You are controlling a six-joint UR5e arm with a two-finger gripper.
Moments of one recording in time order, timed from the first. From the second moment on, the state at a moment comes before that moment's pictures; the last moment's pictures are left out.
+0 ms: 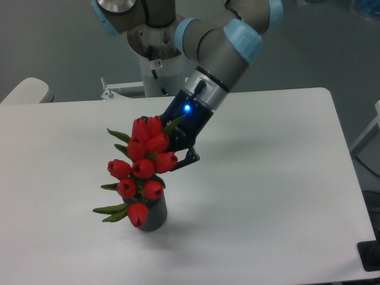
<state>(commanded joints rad) 2.57 -1.74 -1.73 -0.73 0.54 0.85</state>
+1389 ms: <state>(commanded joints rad) 2.70 -1.85 -1.49 -0.73 0.51 0.66</state>
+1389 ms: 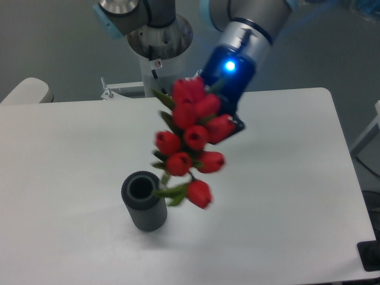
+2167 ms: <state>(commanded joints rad) 2.78 -1.99 -1.37 -0.73 0.51 0.77</state>
